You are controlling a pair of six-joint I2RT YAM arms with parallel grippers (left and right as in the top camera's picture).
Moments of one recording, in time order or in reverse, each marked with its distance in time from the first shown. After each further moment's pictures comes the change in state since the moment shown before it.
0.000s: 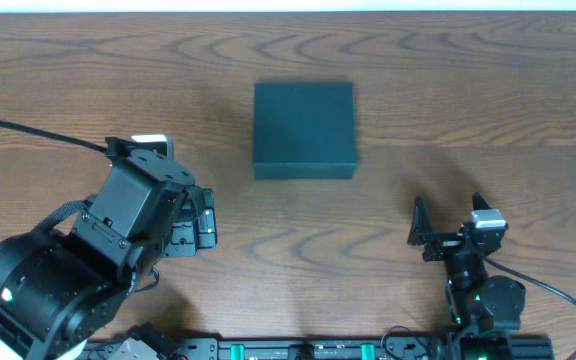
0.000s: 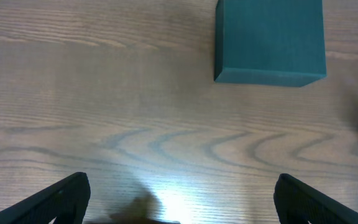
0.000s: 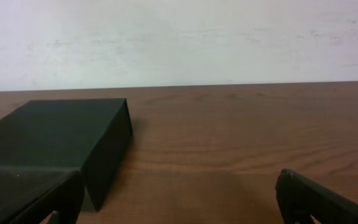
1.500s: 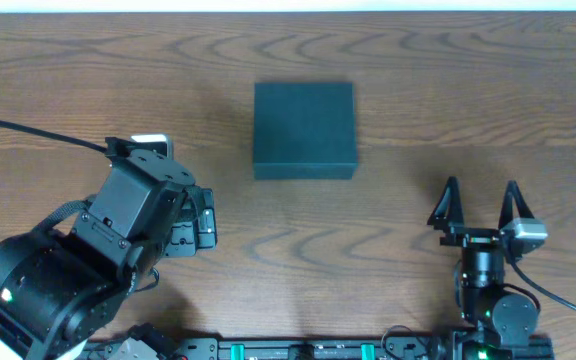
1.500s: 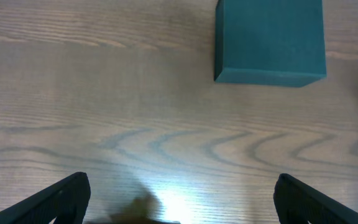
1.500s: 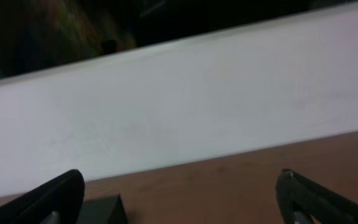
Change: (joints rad) left arm 0.000 0.000 0.000 0.000 0.000 0.000; right arm -0.025 0.059 0.000 0.354 0.098 0.152
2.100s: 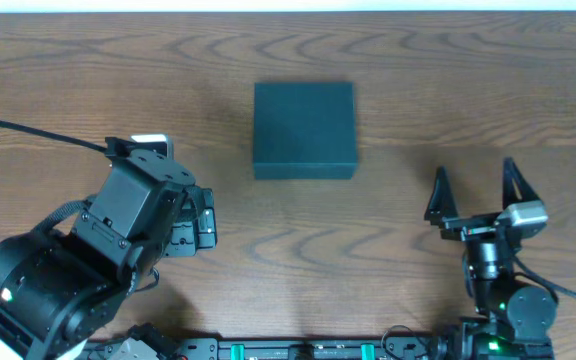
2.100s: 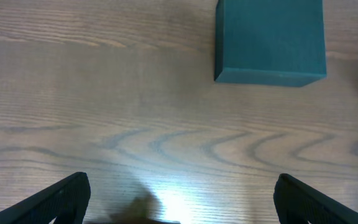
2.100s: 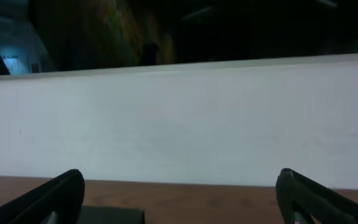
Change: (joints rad) left arm 0.000 0.000 0.000 0.000 0.000 0.000; right arm -0.020 0.213 0.128 0.149 -0.188 -0.098
